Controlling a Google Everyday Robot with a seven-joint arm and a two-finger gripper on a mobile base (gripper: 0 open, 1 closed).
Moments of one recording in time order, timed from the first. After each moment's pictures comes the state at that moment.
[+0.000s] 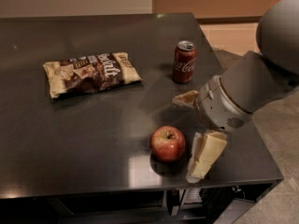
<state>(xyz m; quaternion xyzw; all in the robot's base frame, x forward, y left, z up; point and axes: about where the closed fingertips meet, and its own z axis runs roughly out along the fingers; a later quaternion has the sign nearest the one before) 0.389 -0.071 0.870 -0.71 0.65 0.16 0.21</state>
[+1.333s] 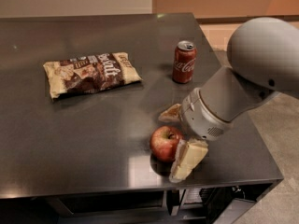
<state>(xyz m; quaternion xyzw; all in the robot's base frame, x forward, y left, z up) 0.387 -0.047 0.840 -0.72 0.64 0.17 0.20</state>
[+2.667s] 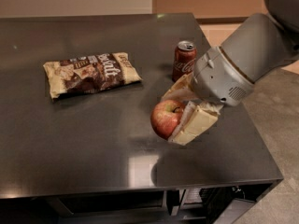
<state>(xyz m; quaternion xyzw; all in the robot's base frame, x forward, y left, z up) 0.393 -0.049 0.924 -0.72 0.62 0.21 0.23</state>
